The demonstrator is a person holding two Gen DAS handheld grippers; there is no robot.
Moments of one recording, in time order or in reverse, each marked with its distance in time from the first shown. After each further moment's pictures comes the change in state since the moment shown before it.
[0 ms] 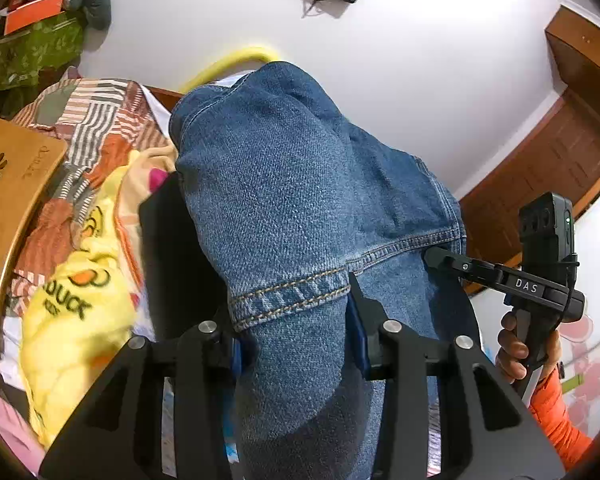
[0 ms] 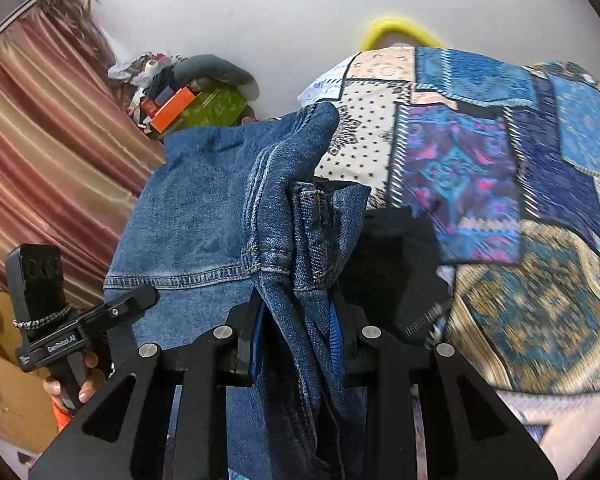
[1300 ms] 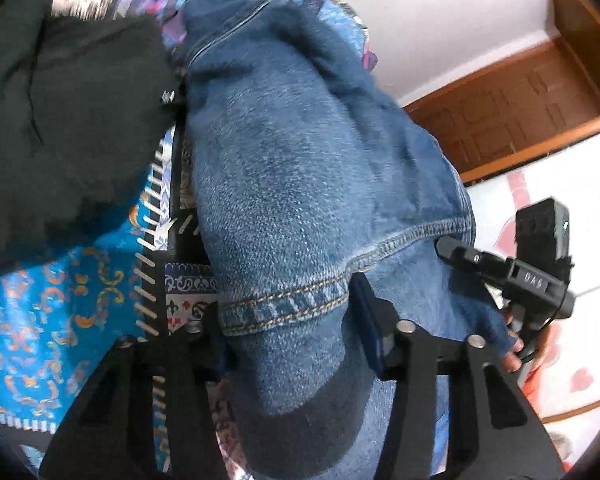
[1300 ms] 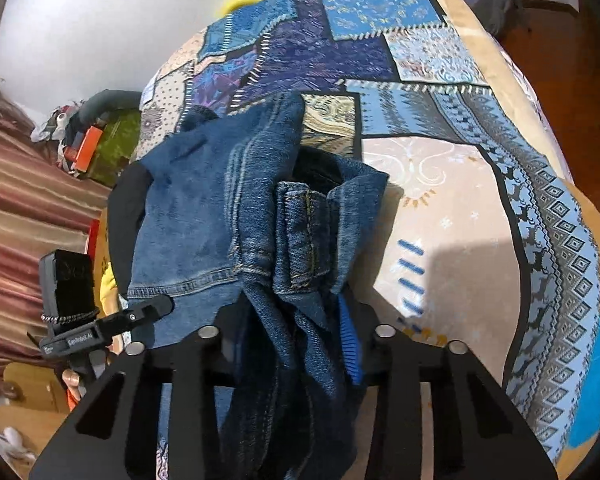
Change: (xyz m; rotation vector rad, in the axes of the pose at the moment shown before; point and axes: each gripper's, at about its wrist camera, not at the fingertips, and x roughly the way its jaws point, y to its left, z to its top) left arm 0.189 -0.196 -0.128 0.000 0.399 -0.206; right arm -0.156 -0.195 -0.124 0.339 0.070 -0.135
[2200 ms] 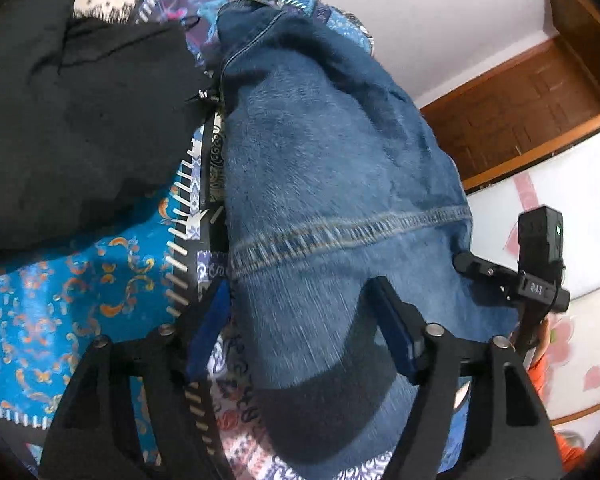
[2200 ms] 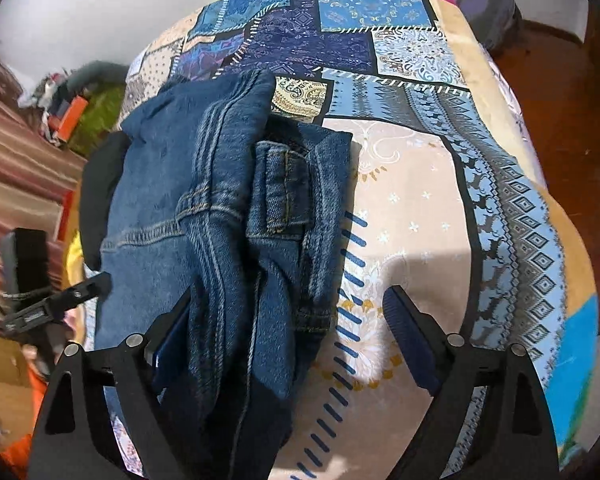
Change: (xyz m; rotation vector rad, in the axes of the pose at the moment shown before) left arm -0.011 0.044 -0.005 -0.026 -0.035 0.010; right arm 0.002 -0.022 -0.014 -0.083 0.026 -0.092
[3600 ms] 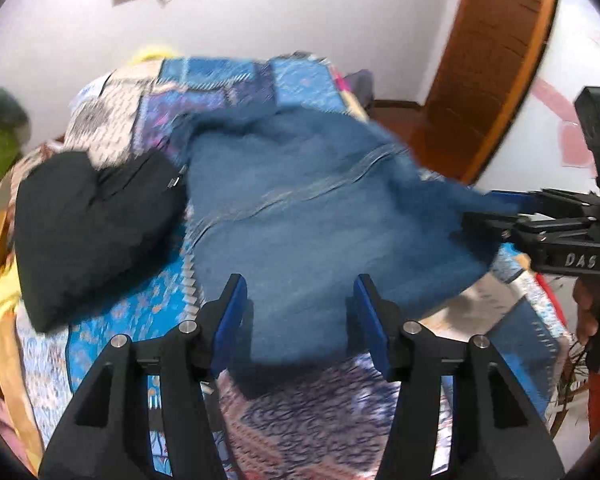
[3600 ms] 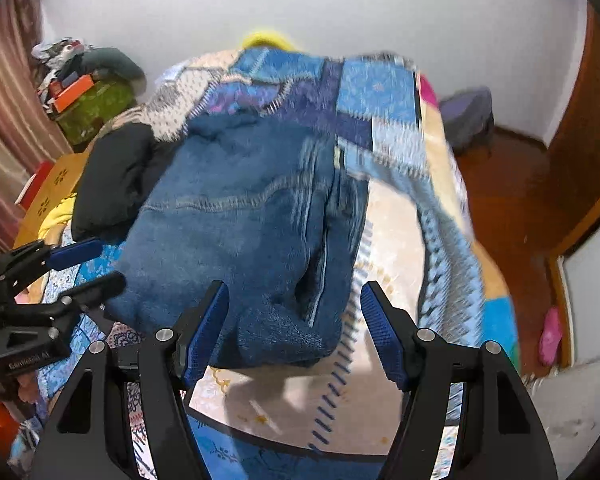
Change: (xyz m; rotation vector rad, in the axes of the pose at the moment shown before) left arm -0.042 -0.121 -0.088 0.428 -0.183 0.391; right arm -0.055 0.073 -0.067 -0.196 -0.204 -0.260
